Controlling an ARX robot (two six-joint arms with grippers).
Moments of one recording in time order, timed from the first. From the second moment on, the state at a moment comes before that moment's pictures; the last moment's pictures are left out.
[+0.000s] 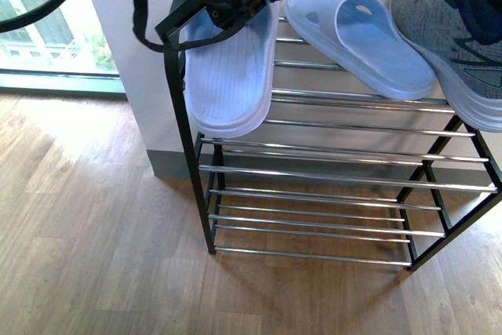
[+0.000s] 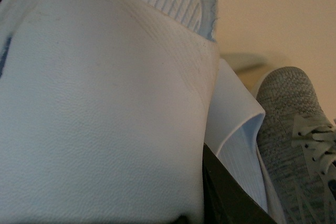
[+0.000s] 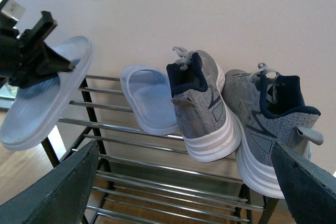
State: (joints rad) left arm -0.54 2.02 1.24 0.35 -0.06 -0.82; right arm 0.00 0.01 0.02 0.00 0.00 0.00
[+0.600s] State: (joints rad) left arm -0.52 2.22 1.54 0.14 -0.09 -0.86; right arm 0.00 0.01 0.02 0.00 0.00 0.00
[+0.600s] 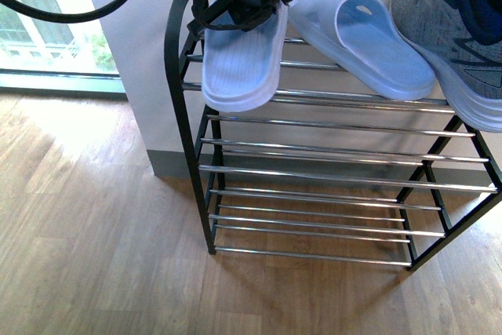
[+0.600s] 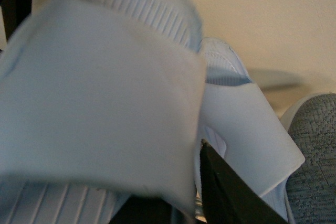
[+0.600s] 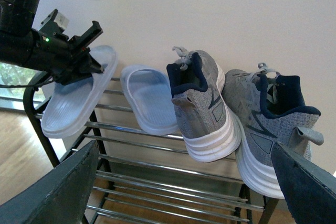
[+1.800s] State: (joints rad) left arm -0.52 1.20 0.62 0.38 -0.75 -0.33; right arm 0.00 0.01 0.02 0.00 0.00 0.00
